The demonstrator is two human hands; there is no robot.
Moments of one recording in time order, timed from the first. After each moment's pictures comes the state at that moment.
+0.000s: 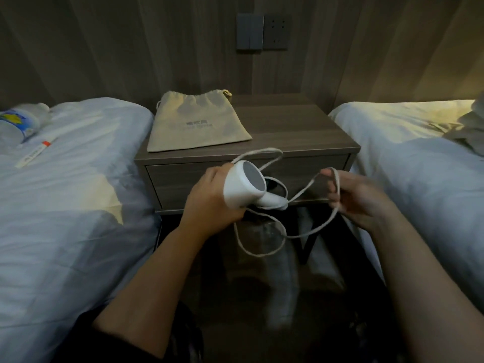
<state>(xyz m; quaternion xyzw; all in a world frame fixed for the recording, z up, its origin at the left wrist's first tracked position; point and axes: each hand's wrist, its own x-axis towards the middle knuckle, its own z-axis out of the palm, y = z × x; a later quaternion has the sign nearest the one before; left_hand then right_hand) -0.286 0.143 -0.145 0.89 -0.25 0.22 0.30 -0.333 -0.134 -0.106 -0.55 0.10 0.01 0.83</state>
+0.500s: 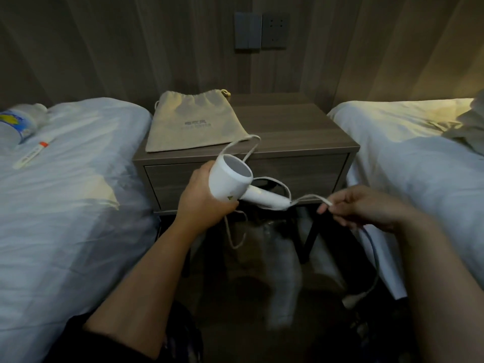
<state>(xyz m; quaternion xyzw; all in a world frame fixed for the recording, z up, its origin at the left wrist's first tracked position) -0.278 0.147 -0.139 0.88 -0.13 0.14 0.44 -0.347 -0.155 -0.102 -0.84 0.02 0.17 0.52</state>
